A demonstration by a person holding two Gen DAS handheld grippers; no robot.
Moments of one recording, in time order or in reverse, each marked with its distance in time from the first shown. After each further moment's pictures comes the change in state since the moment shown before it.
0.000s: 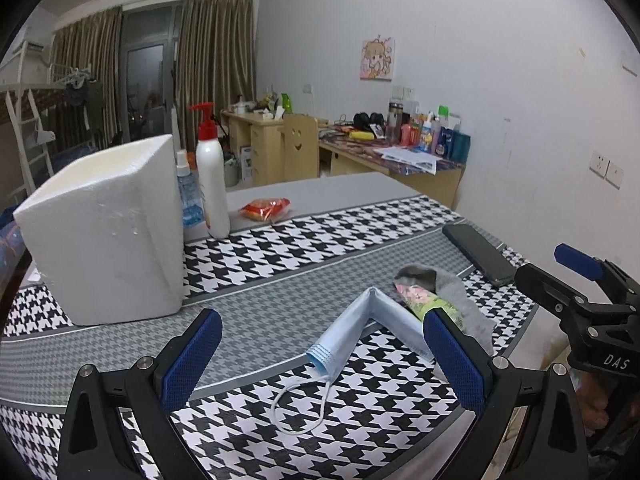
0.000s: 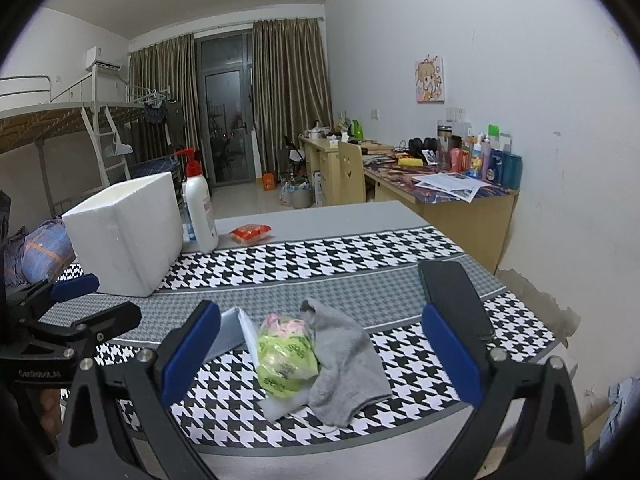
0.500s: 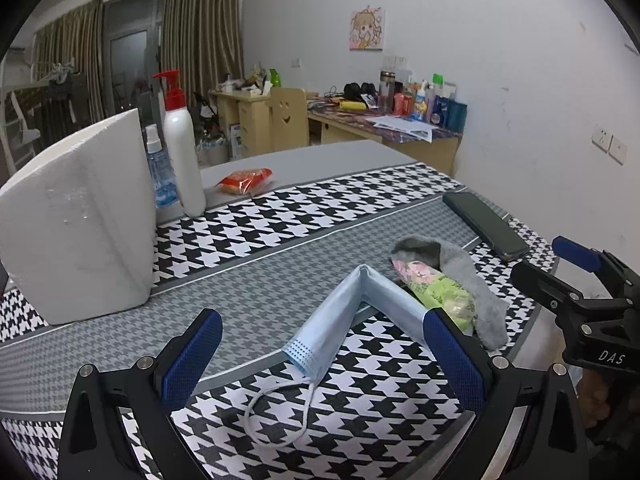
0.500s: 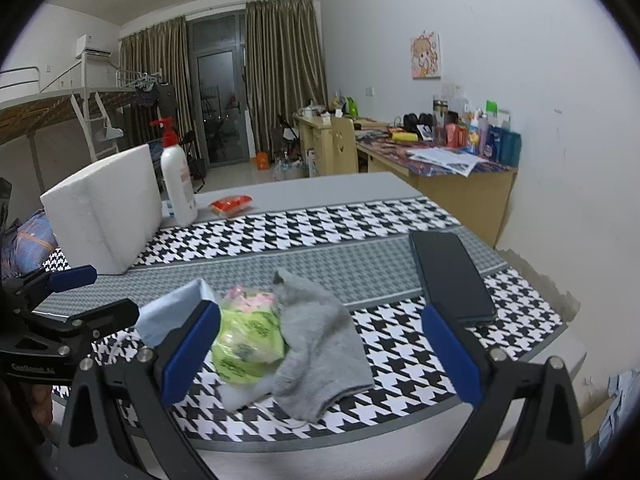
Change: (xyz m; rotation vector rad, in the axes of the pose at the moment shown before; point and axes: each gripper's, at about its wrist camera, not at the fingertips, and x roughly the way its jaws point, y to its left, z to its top) left arm 0.041 -0.012 -0.004 0.040 0.096 -0.010; right arm 0.034 -0.024 -0.018 0.015 0.085 -0.007
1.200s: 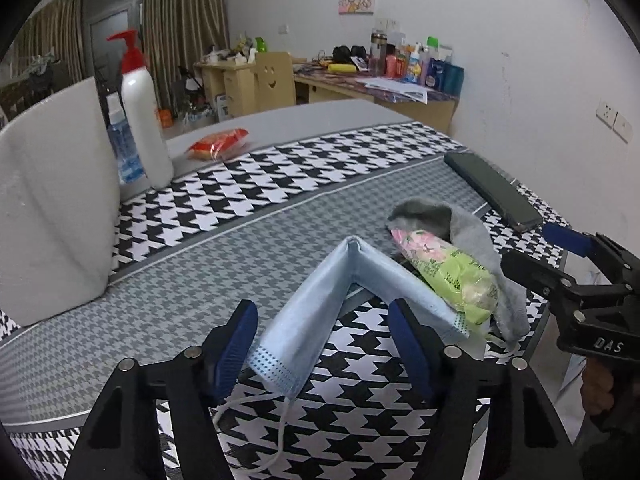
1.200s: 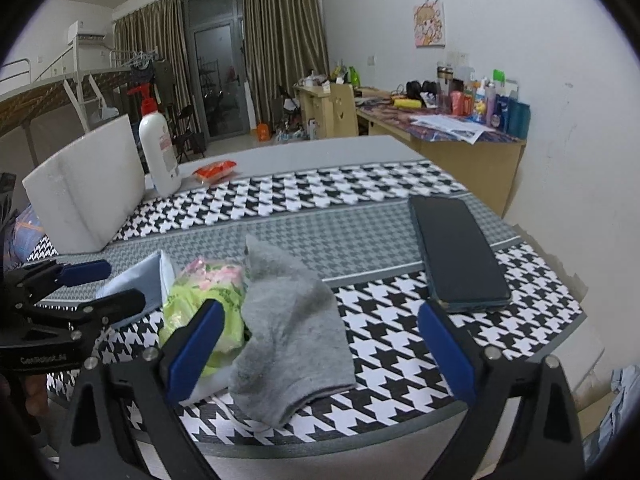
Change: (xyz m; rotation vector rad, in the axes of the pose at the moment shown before) left arm 0.050 -0.010 -0.001 0.023 0.130 -0.032; right arm 0.039 -0.018 -0.007 -0.001 0.131 0.015
